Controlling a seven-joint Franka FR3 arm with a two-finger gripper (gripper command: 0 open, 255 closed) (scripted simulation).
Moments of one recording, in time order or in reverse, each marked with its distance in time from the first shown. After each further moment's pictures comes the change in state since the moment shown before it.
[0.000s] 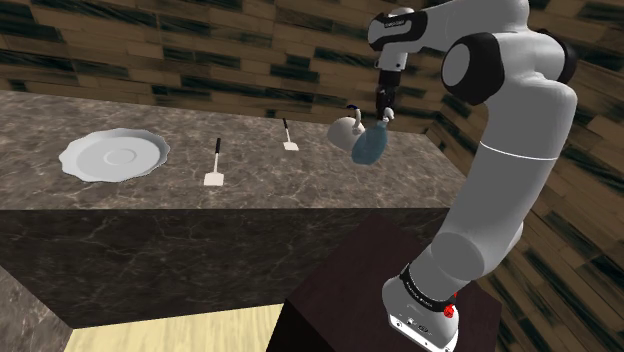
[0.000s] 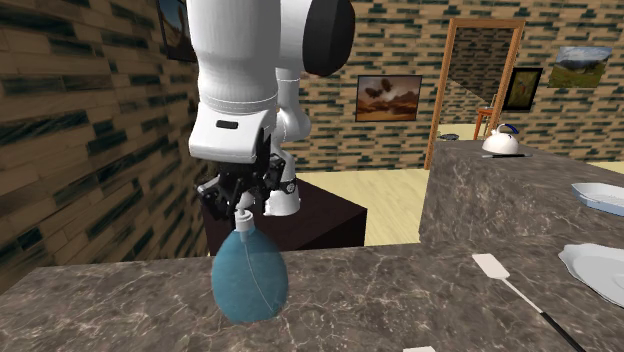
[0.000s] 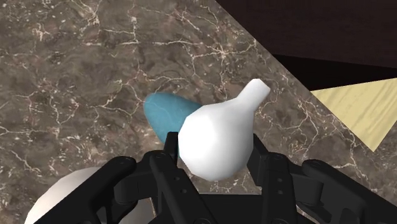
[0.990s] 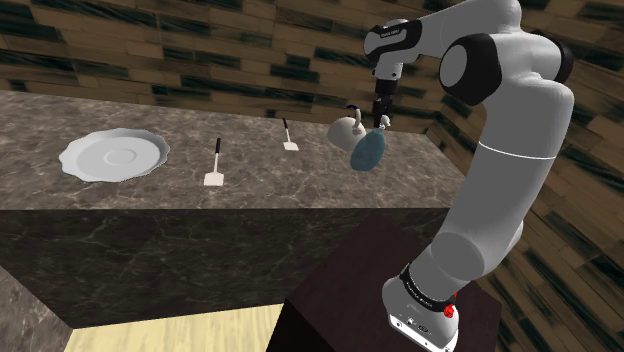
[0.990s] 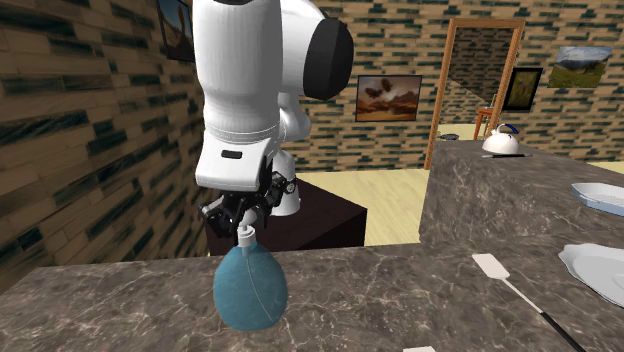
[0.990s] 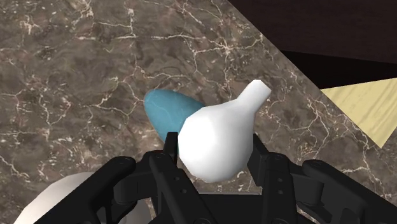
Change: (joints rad) arm 0.002 0.012 0.004 -0.066 0.007 0.076 0.004
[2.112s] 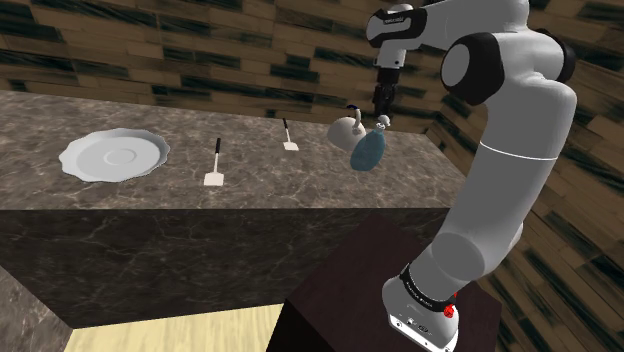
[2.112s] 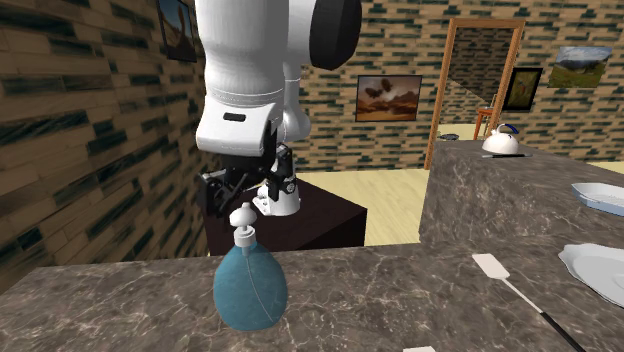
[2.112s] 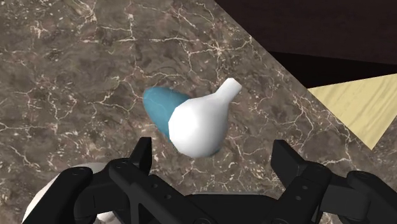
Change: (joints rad) arm 0.005 -0.011 0.001 0.088 -0.001 -0.096 0.012
